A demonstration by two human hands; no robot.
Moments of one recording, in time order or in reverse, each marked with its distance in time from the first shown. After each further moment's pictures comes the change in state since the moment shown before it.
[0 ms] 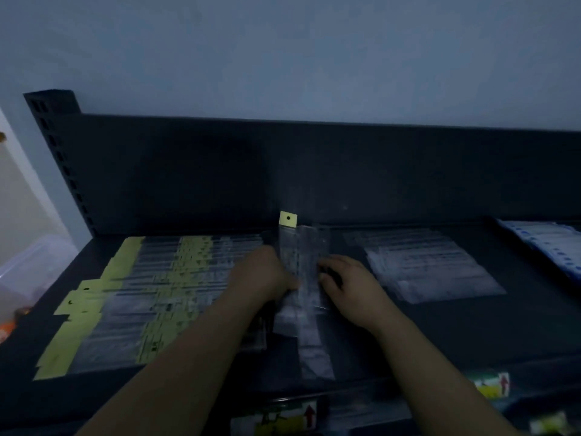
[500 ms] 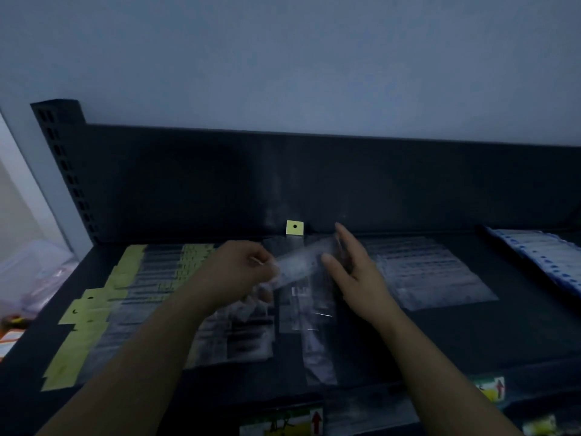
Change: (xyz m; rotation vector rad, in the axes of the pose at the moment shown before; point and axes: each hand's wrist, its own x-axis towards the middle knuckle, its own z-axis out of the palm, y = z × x) left_hand -0.035 -0.022 -0.057 -0.406 -0.073 0.216; right_hand 0.008 -0.010 -0.009 0.551 0.194 0.042
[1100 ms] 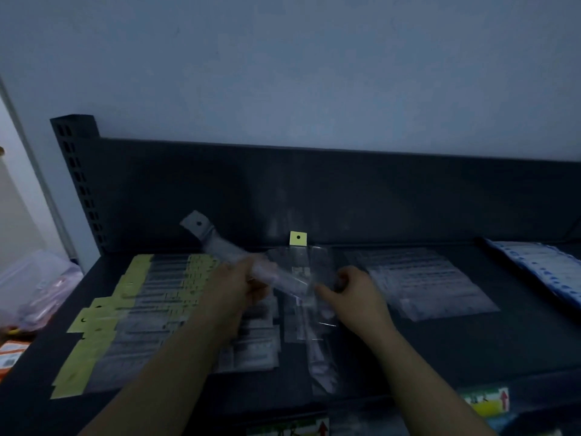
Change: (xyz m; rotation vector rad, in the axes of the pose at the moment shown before) left_hand 0.012 -0.026 0.017 -0.798 0.265 -0.149; right_hand -0.002 -0.002 0.018 -0.465 0.073 0.277
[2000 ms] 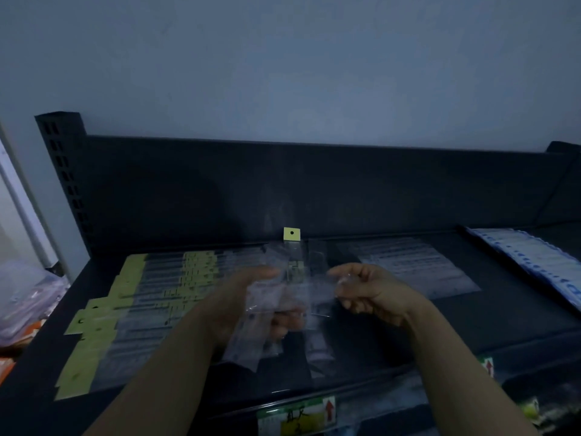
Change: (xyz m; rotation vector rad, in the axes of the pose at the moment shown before) left_hand -0.022 0.007 -0.017 0.042 -0.613 -0.415; right_hand -0.015 0.009 -0.046 0.859 -0.527 0.143
